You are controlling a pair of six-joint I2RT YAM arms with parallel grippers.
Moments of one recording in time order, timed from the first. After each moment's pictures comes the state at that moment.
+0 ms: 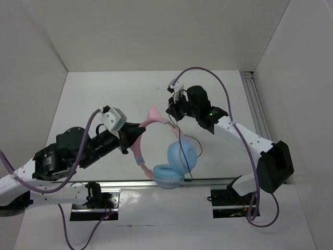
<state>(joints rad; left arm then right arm) -1.24 0.77 1.26 -0.55 -0.34 -0.07 0.61 1.40 1.14 -0.15 -0.23 -0.08</state>
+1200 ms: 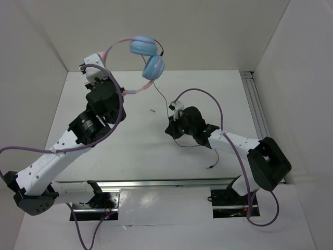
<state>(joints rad) -0.84 1.18 1.46 -0.19 -1.22 -0.17 0.66 1.46 0.81 0.15 -0.26 0.19</state>
